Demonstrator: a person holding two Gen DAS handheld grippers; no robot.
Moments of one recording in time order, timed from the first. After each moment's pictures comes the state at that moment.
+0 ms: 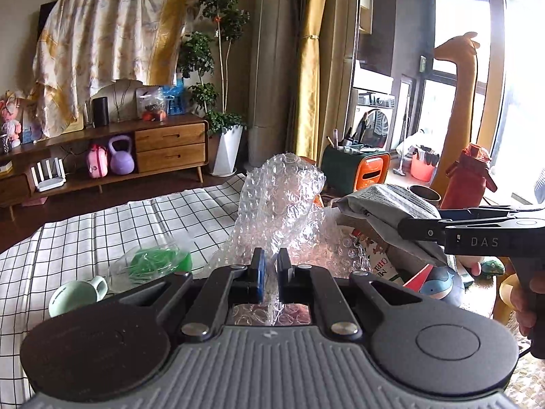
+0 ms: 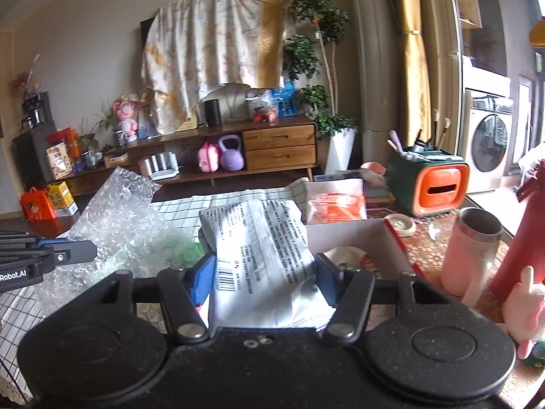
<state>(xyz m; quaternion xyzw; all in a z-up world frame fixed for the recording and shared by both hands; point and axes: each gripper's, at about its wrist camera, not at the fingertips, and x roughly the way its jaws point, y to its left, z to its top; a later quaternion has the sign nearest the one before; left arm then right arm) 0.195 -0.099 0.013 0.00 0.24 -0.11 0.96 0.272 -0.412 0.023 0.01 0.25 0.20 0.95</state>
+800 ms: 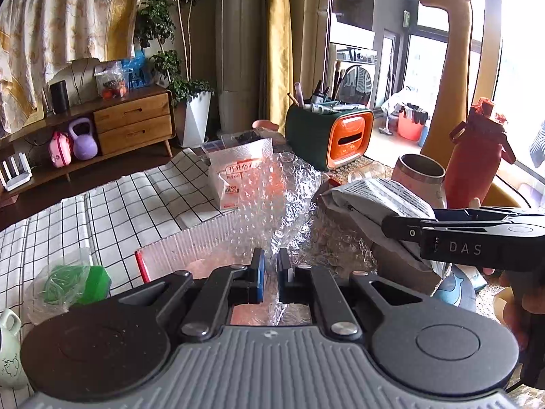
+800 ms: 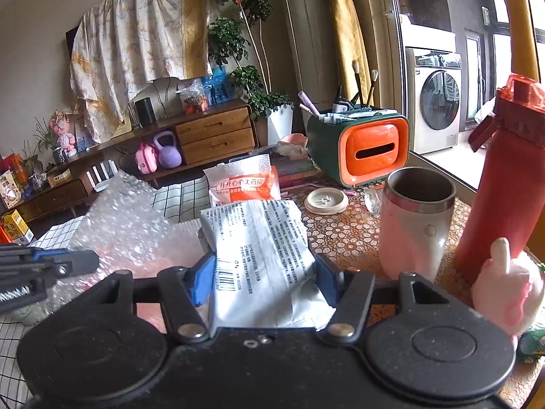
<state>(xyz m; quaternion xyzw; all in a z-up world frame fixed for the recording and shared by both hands) 0.314 -0.209 -0.037 0.03 0.31 -0.14 0.94 0.360 -0.487 -0.035 0.06 0.28 0.11 0.95</state>
